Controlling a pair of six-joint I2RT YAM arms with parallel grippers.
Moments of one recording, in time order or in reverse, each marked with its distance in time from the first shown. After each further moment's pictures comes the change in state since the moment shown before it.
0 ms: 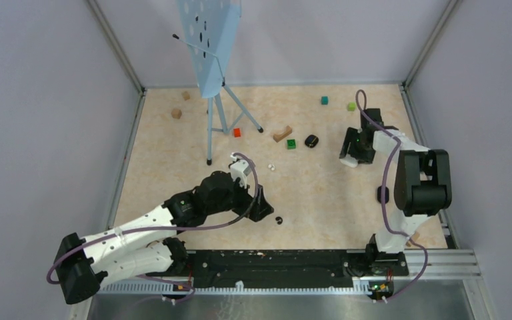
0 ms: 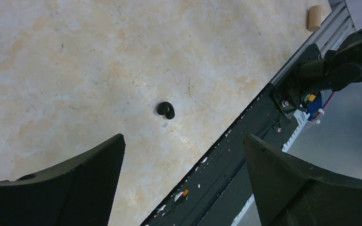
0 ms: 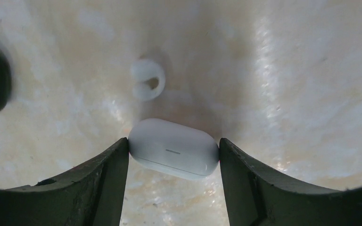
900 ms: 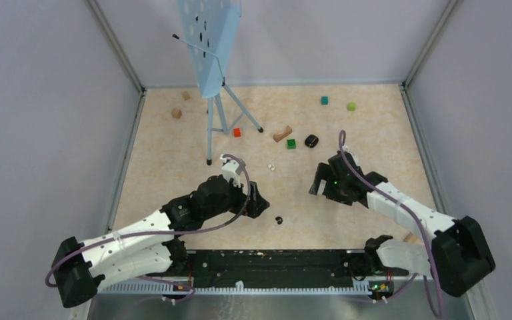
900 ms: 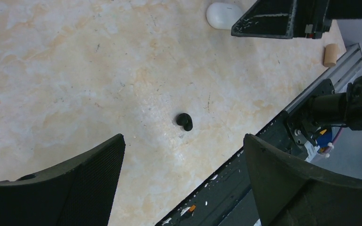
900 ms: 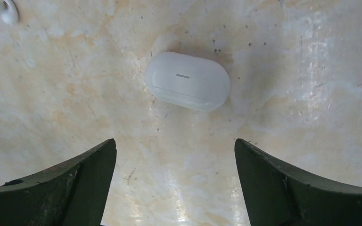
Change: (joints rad) left arm 0.000 -0.050 -0.069 0.051 -0.129 -0.066; right arm 0.538 -0.594 -0.469 -0.059 0.092 0.387
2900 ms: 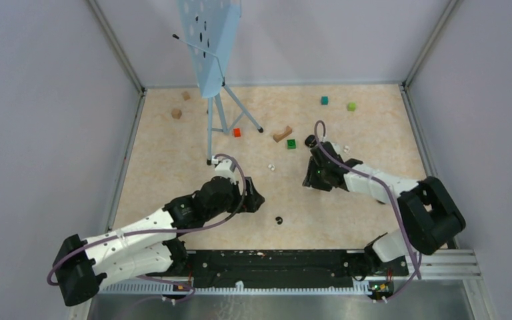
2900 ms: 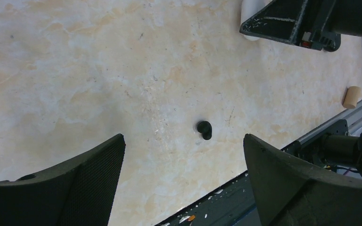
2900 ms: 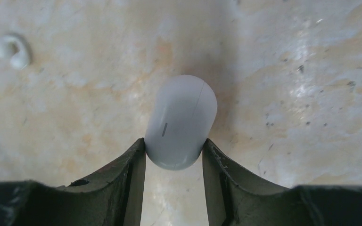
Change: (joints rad) left arm 0.005 0.018 -0.006 -0.072 -0.169 -0.172; right arm 0.035 0.324 0.138 0.166 0.082 0.043
